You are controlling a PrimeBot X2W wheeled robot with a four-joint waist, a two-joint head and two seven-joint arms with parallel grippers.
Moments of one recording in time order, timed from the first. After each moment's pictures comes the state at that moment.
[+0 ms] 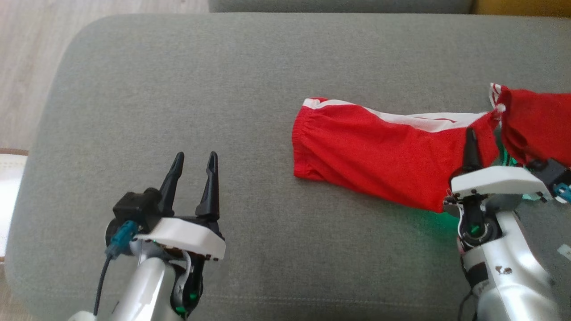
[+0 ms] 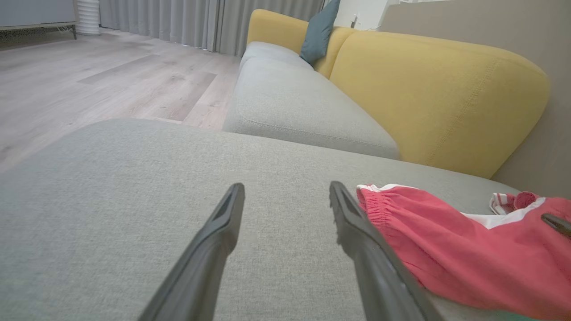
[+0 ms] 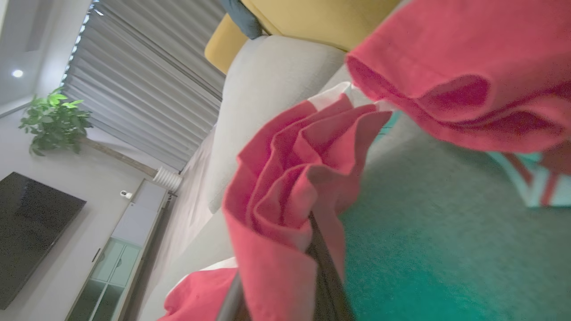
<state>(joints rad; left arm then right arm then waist) -0.18 0.04 -0.28 0.26 -0.32 0.02 -0.26 -0.46 -0.06 -0.01 0.74 0.88 0.12 -0.12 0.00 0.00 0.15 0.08</state>
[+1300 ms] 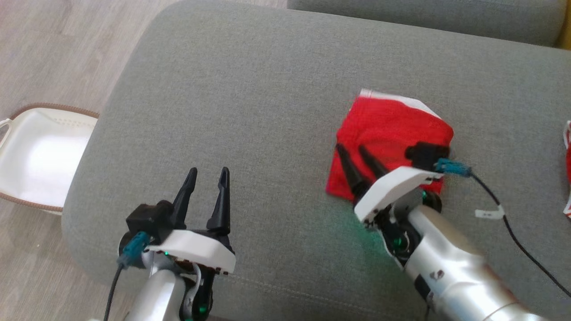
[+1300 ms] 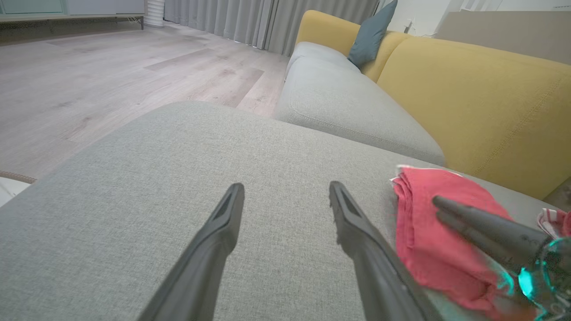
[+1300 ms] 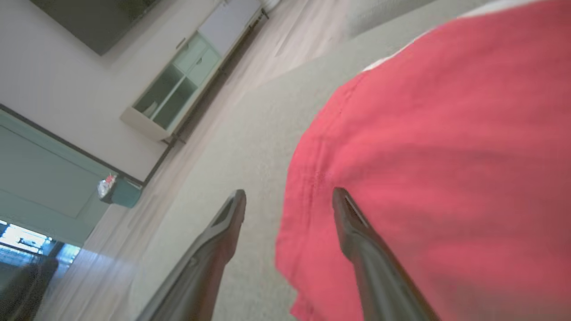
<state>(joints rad) -0.14 0.04 -0.34 0.26 -0.36 0.05 -0.26 -0.59 -0.06 0.63 0.84 0.96 0.12 -0.12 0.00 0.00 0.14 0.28</state>
